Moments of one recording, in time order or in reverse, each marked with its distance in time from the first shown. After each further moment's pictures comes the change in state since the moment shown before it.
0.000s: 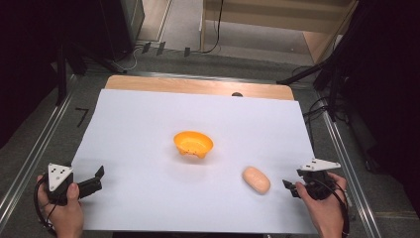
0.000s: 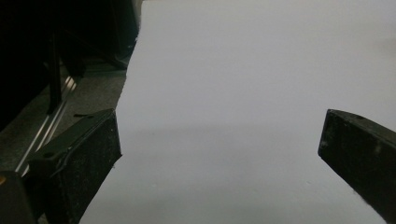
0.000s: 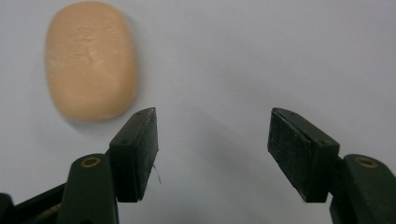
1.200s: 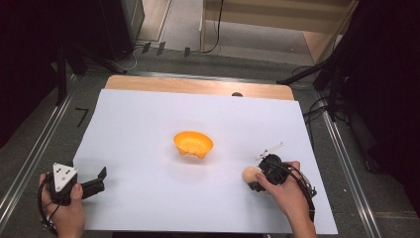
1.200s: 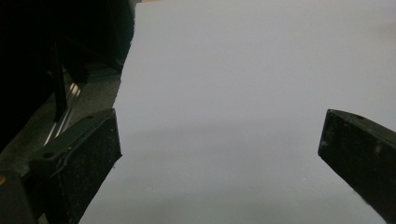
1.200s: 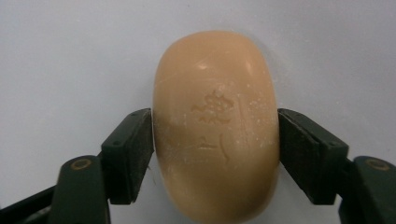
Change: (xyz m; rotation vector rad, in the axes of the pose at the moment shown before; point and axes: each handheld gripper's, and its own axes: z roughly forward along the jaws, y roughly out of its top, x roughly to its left) left arm -0.006 0.000 0.001 0.006 -0.001 0.058; right arm 0.055 0.065 0.062 0.296 0.185 -0.048
